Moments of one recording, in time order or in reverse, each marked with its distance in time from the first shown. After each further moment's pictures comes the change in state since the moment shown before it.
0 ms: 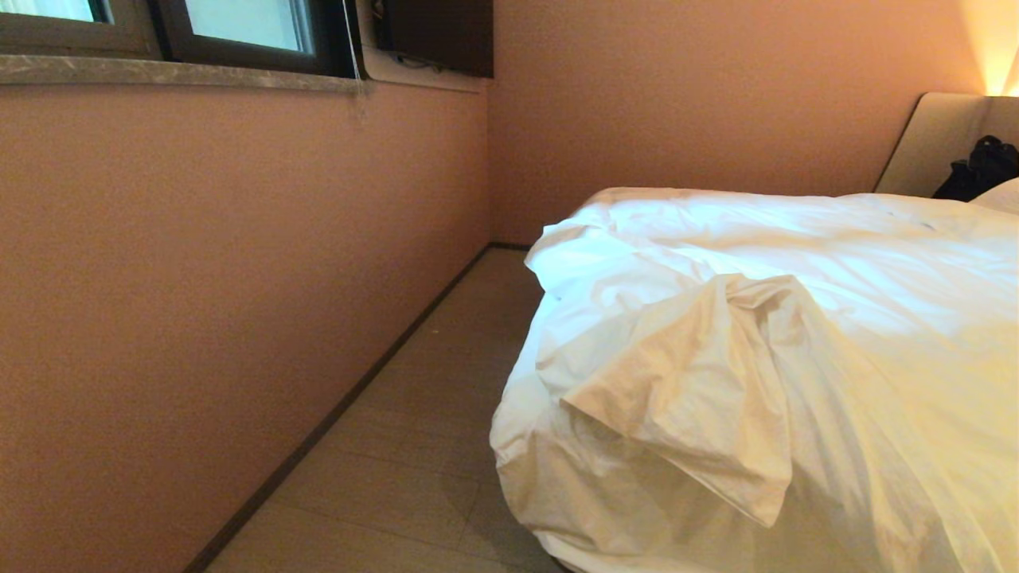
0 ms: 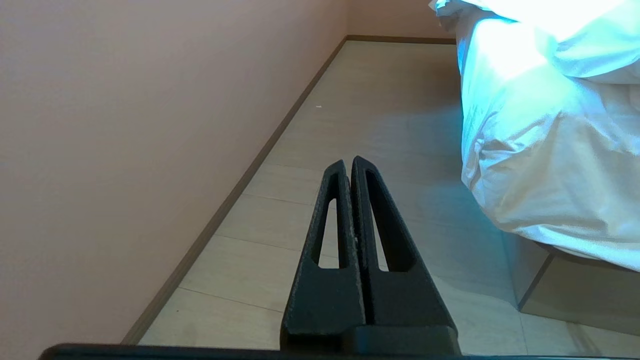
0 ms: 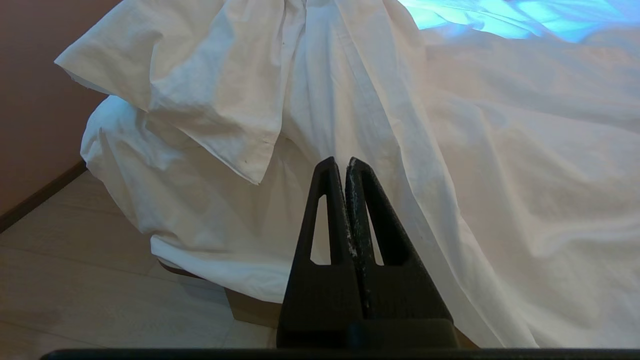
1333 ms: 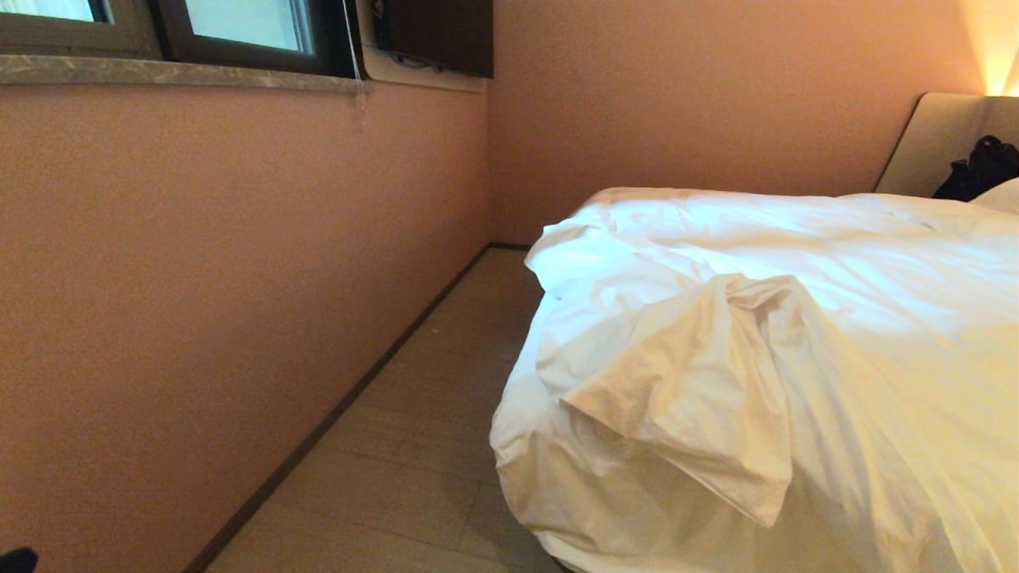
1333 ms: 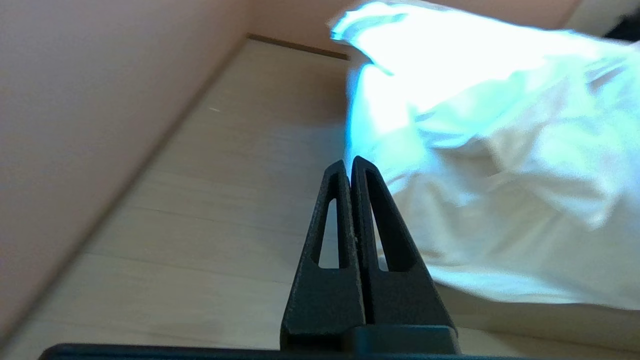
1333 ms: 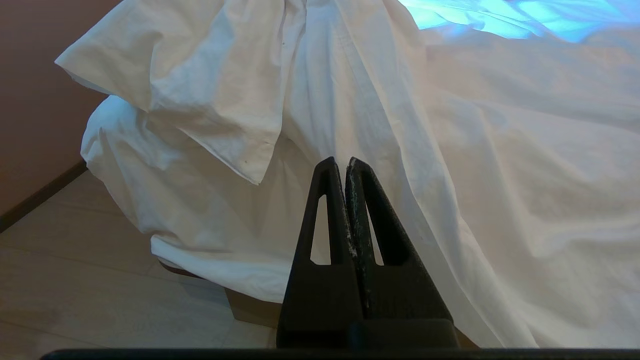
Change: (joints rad) left arm -0.005 0.348 -0.306 -0.040 -0.211 -0.241; right arm 0.000 0.000 0.000 0.000 0.000 0.000
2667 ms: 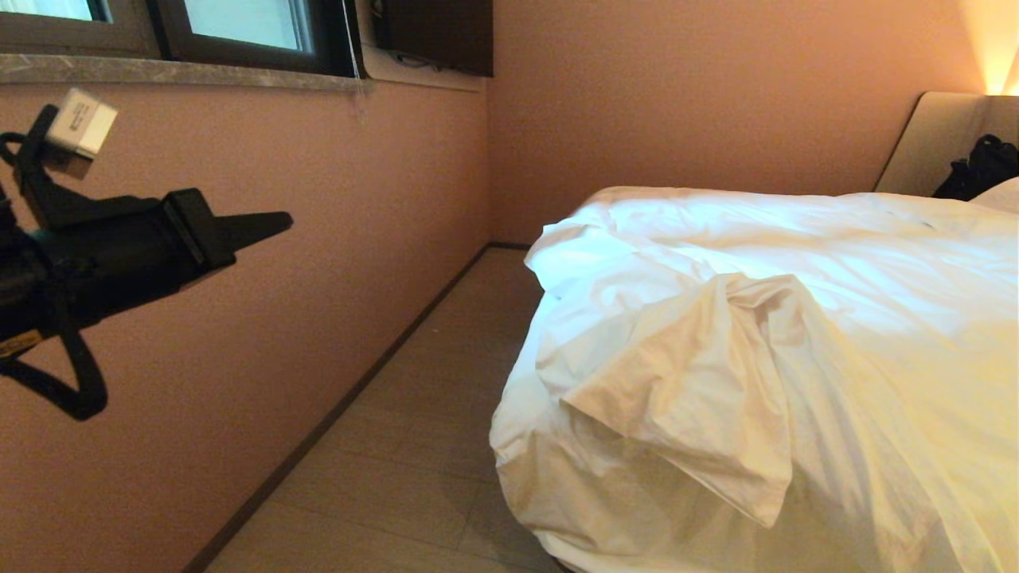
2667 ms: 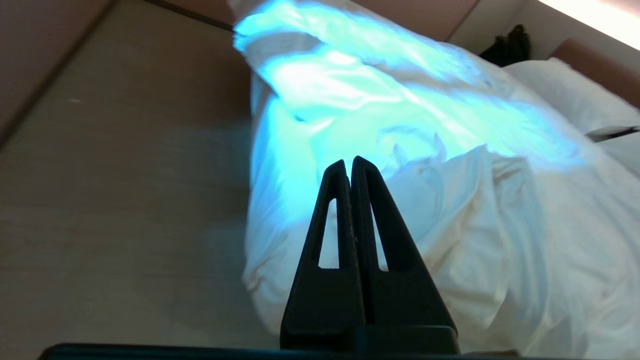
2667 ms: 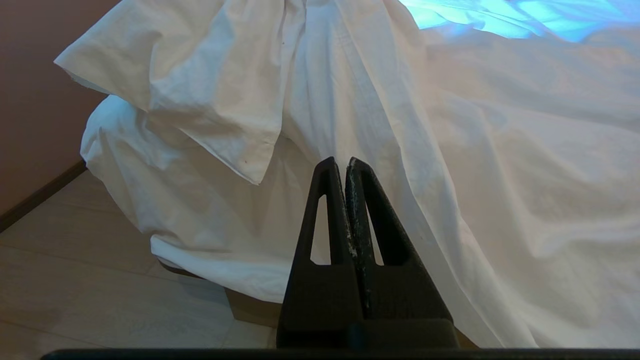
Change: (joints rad) left arm -0.086 1.028 -0.583 -0.422 -0.177 -0.213; right arm 0.000 0.000 0.000 0.000 0.000 0.000
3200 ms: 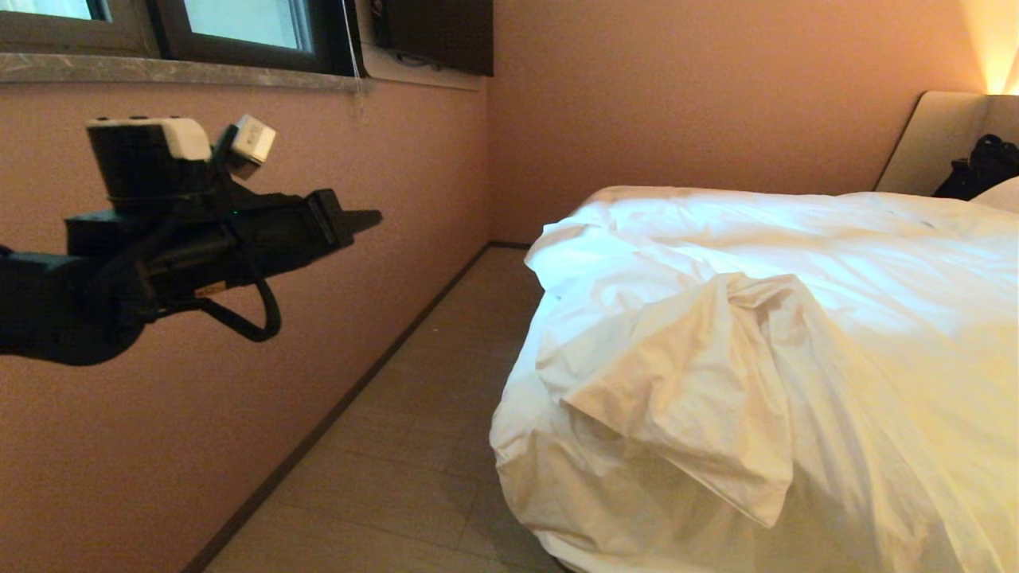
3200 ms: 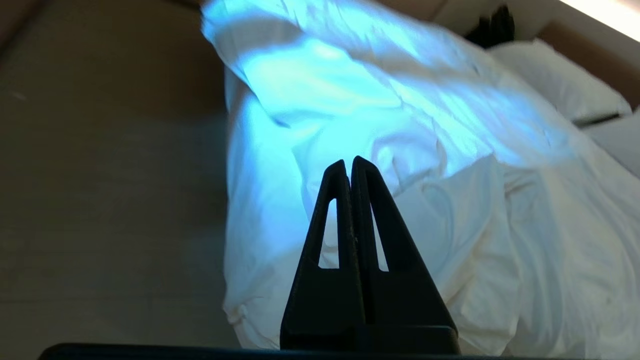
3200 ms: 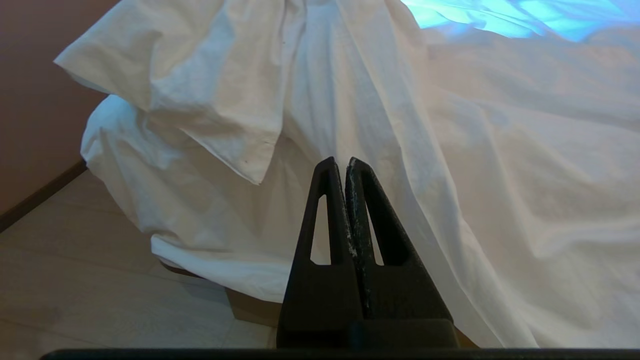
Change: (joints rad) left arm -0.090 0.346 -0.220 -0.088 -0.006 -0.009; right arm 0.000 0.000 0.000 0.000 0.000 0.000
